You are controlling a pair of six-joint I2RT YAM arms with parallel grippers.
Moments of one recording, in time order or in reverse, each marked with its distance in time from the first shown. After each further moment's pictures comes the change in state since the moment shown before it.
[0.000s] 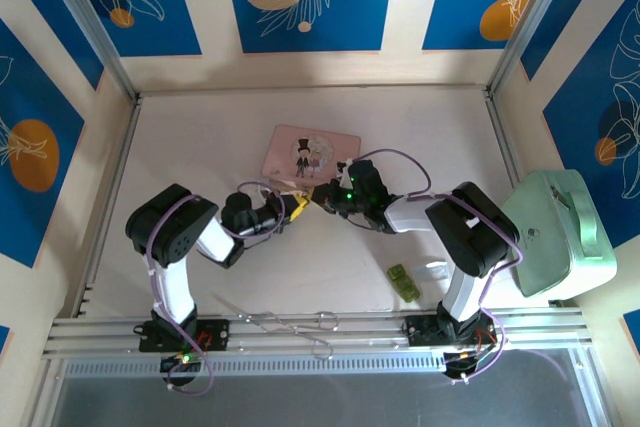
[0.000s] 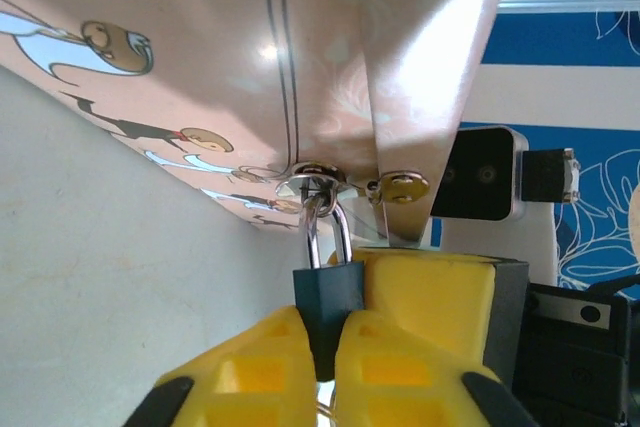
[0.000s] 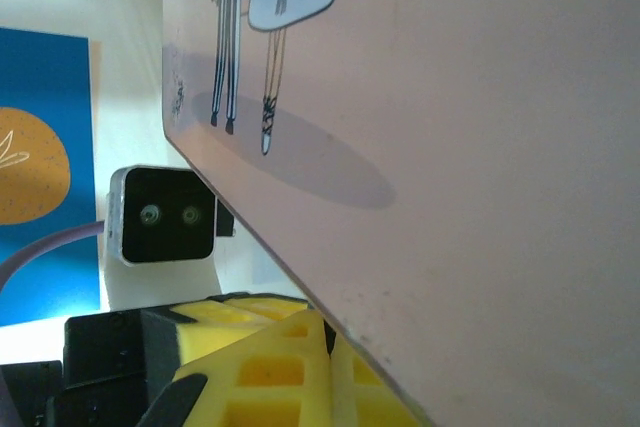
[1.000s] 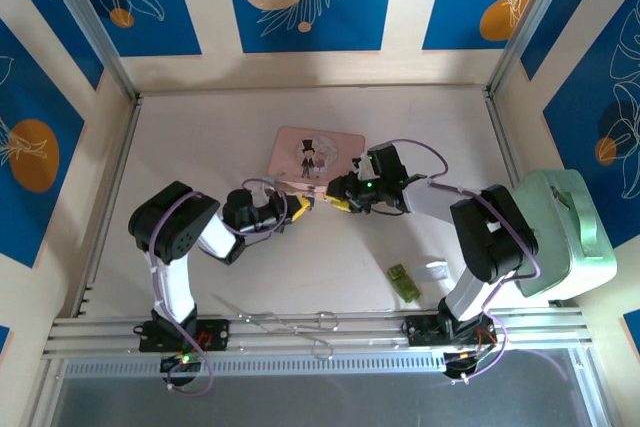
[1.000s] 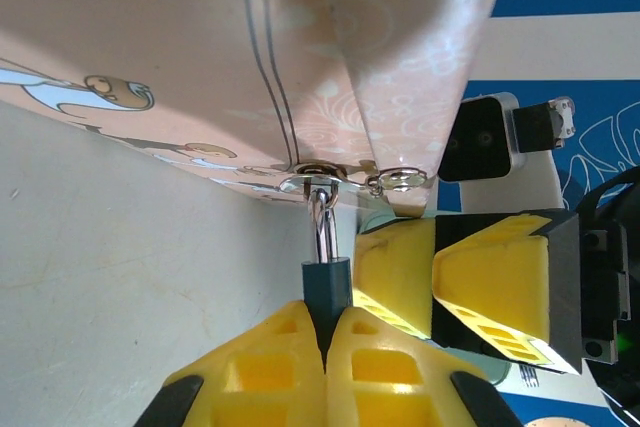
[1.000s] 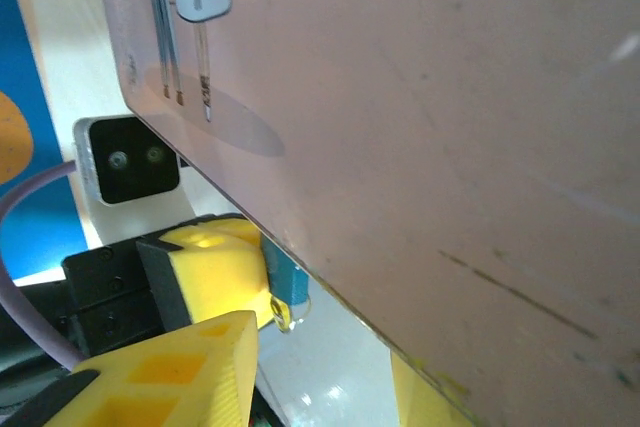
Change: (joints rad) left arm 0.003 0.020 0.029 -0.016 0.099 0.061; right arm -0.182 -0.088 0.130 -0.526 -0.225 -0.201
